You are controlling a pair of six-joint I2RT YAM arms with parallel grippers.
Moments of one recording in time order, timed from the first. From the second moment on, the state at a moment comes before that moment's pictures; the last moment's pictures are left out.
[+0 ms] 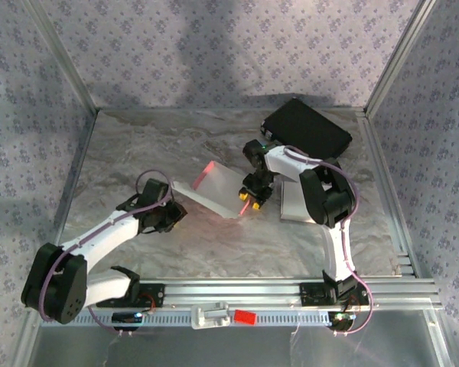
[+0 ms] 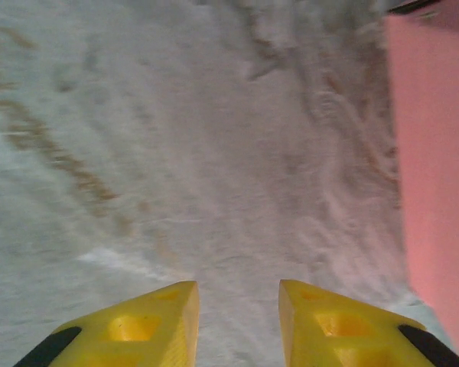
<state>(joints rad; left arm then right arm) -0.44 1.19 0.57 -0.40 0.18 -1.12 0.53 2.10 1.52 -0.97 -0.34 1.11</state>
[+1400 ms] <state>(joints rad) -0.40 1.47 0.88 -0.21 0.24 -1.13 0.88 2.03 2.03 -1.18 -0.11 0.16</state>
